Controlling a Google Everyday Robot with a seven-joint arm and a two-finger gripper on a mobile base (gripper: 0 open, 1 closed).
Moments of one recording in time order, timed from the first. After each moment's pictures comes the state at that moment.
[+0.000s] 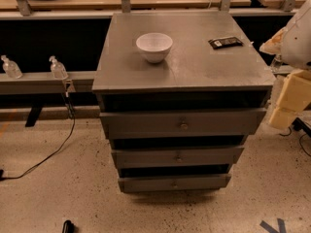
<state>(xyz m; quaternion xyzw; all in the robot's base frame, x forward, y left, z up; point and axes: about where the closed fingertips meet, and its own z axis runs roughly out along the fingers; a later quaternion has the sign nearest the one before) 0.438 -0.216 0.979 -0.60 0.78 -0.04 0.16</state>
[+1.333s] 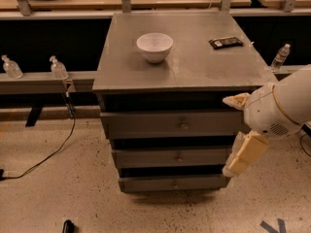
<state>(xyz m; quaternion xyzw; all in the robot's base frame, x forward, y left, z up) 0.434 -0.170 0.850 -0.61 0.75 0.10 0.25</state>
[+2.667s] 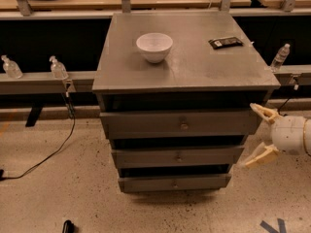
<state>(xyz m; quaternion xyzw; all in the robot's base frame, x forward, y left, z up) 0.509 -0.270 0.753 -0.55 0.69 0.10 0.46</state>
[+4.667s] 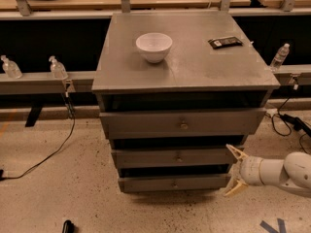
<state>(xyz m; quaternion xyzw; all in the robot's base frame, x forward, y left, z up) 0.528 -0.278 0.511 -0.59 0.69 0.09 0.41</state>
